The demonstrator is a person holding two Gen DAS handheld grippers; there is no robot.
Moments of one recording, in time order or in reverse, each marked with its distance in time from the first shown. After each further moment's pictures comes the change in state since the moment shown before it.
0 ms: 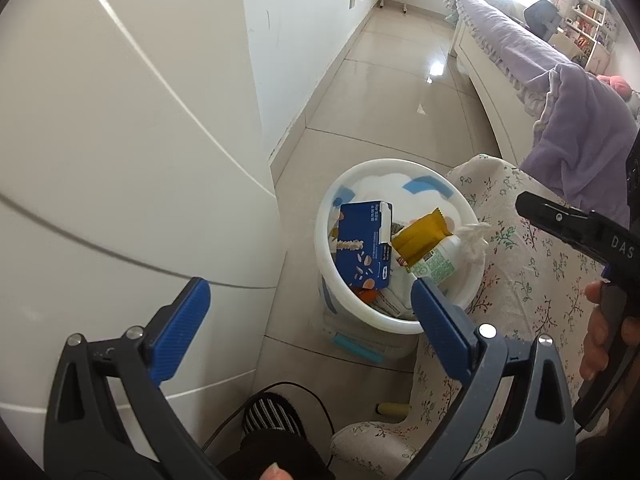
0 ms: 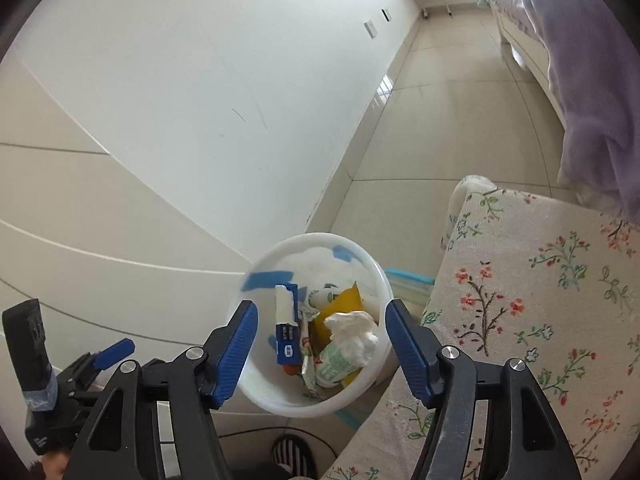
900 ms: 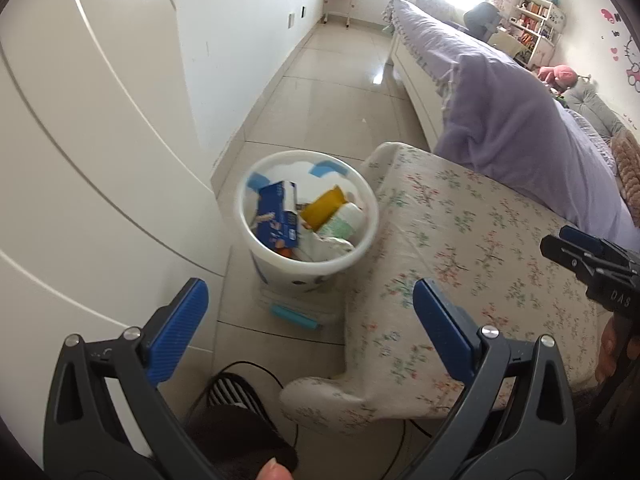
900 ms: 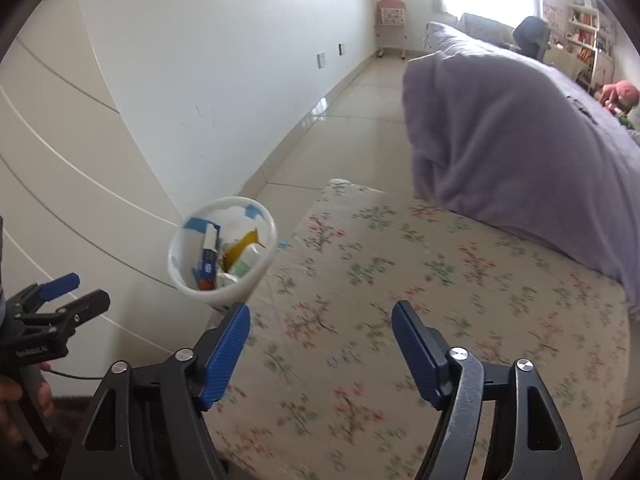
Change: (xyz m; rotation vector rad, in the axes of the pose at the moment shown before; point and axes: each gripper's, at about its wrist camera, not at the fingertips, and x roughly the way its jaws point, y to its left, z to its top) left arm -0.080 -0.047 -0.056 0.083 -0.066 -0.183; right arm -0.159 0.009 -0.085 -0.144 -0.064 -0.397
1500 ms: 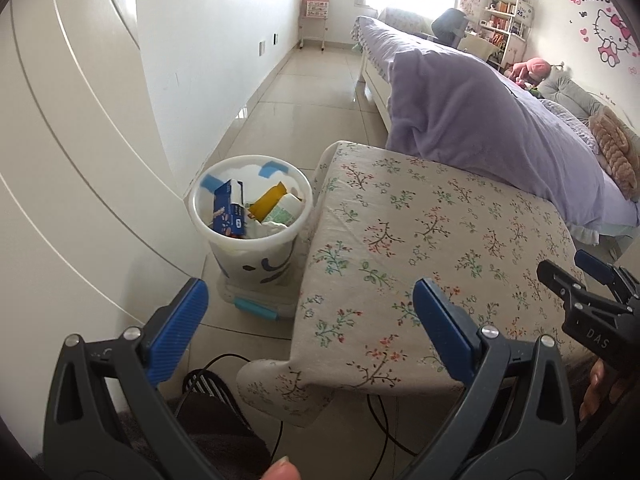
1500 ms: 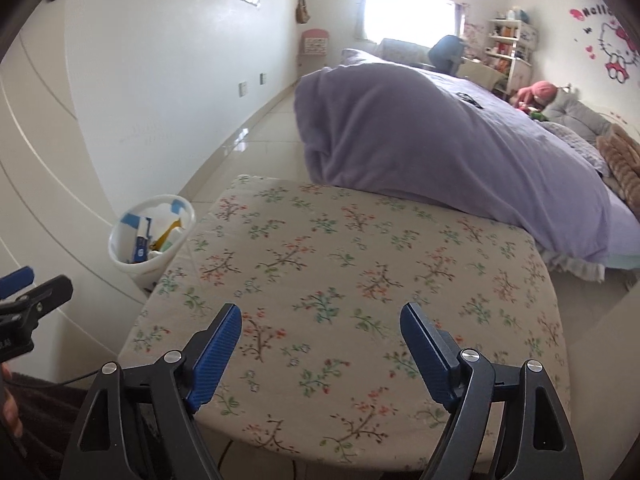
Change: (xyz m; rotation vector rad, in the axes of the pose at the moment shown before) left arm -0.034 -0.073 -0.057 0.074 -0.112 -0.006; right arm -0.067 -0.033 -0.097 0.116 -0.128 -0.278
